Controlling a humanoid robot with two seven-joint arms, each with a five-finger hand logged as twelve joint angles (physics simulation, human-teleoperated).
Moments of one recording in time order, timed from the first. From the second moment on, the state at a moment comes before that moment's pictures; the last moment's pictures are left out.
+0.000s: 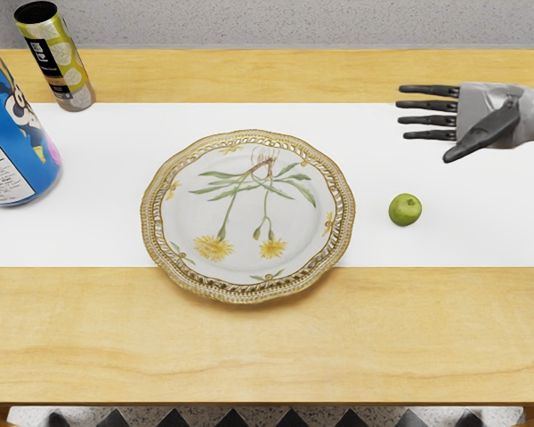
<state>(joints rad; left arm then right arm) 0.00 0.00 0.22 -0.15 0.10 -0.06 0.07 1.10 -0.91 0.33 1.11 0.24 0.61 -0.41</state>
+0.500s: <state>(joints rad) 0.00 0.00 0.22 -0.15 0.10 -0.06 0.07 1.14 -0.92 0.49 1.19 -0.29 0.61 -0.40</state>
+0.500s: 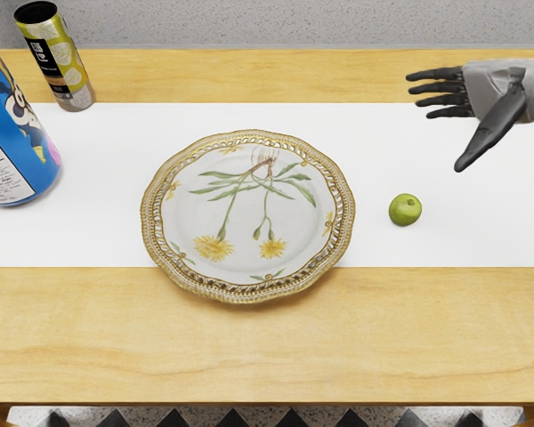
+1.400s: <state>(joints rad) 0.00 0.00 0.22 -0.15 0.10 -0.06 0.07 1.04 -0.91 0.29 1.59 -0.93 0.11 -0.42</state>
